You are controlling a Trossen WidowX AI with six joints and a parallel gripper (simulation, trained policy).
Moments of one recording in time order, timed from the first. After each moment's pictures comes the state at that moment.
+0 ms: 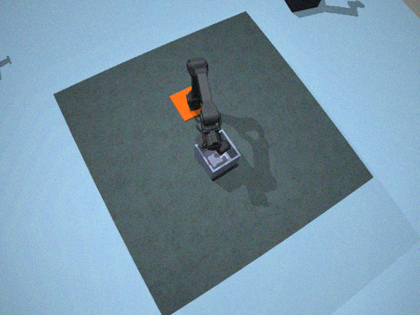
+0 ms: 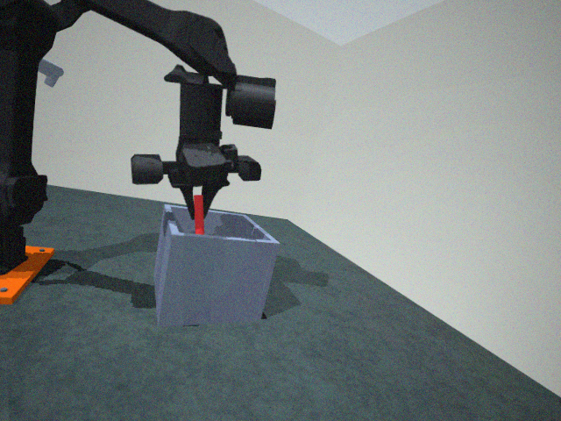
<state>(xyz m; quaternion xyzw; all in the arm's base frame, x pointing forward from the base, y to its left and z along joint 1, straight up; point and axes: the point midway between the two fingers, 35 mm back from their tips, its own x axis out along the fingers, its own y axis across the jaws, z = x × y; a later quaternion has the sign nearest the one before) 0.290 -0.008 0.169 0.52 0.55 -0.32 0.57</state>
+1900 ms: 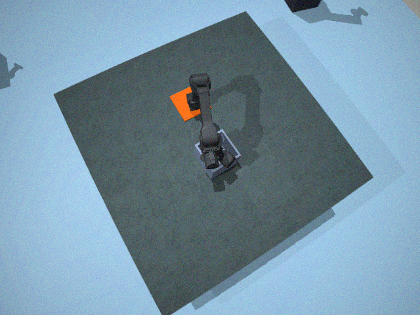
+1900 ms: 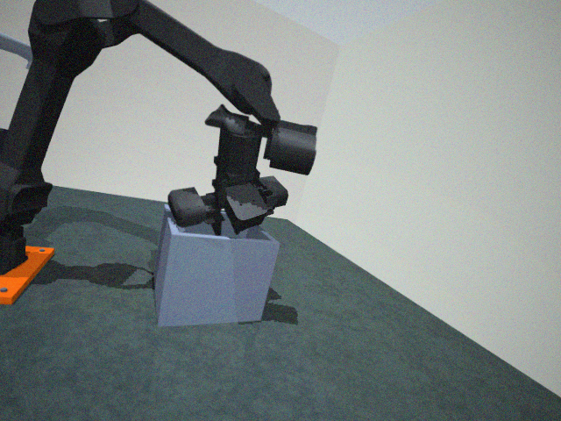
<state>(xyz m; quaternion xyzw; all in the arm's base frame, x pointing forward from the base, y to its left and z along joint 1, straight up) 0.347 0.004 0.141 0.54 0.62 -0.21 0.53</state>
